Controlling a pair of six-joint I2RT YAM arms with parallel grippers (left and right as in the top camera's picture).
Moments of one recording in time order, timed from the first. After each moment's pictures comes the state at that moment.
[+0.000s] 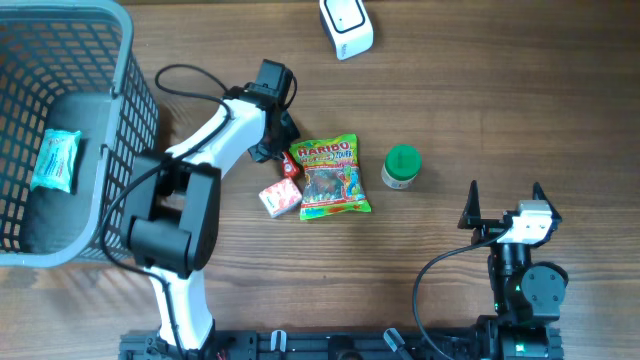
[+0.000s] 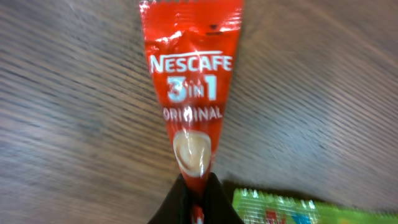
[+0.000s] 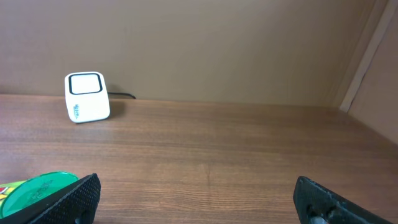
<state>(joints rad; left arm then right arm) -0.33 2.06 1.39 -0.70 0.01 -0.84 -0.05 0.04 0.01 0.00 0.02 -0.08</state>
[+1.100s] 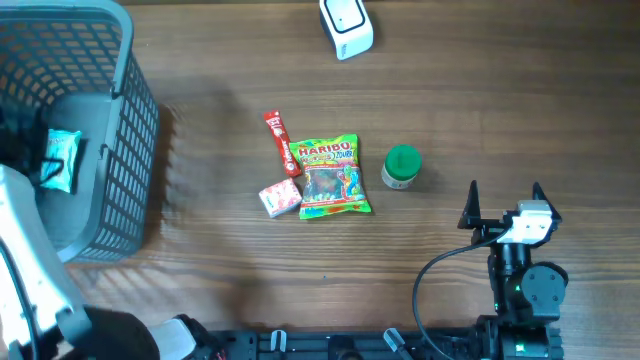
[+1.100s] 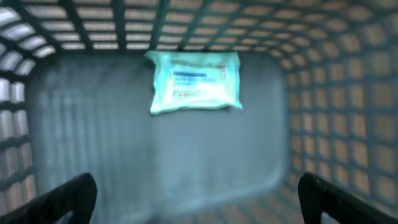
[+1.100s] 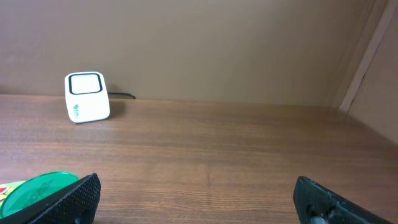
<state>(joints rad) 0.61 1.50 1.43 -0.96 -0.12 -0.88 -0.05 0.04 0.01 0.00 0.02 -0.08</state>
